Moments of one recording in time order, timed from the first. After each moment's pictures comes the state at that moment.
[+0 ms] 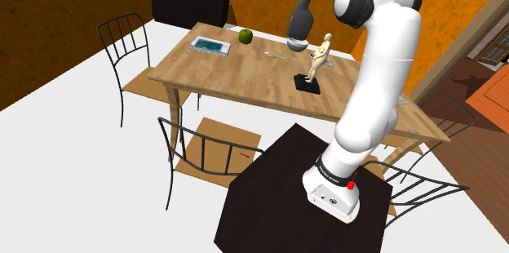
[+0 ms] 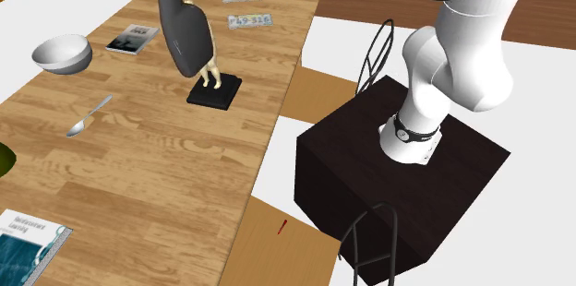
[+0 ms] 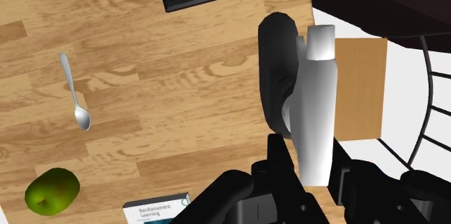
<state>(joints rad) -0.21 0.32 -0.53 -0.90 0.10 1.21 -1.09</state>
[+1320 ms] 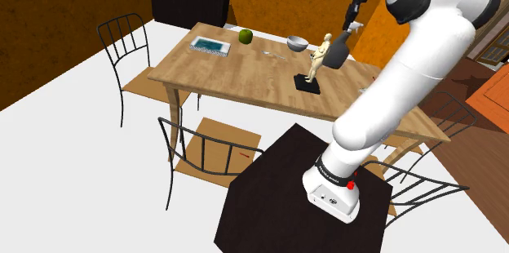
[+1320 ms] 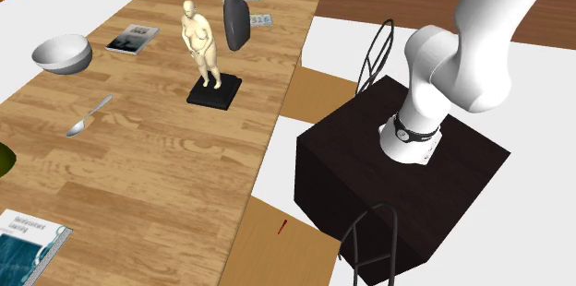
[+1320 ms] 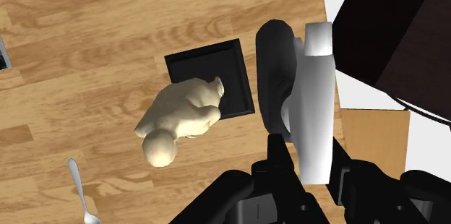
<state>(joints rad) -0.30 -0.03 -0.68 -1.61 -0.08 1.64 -1.40</state>
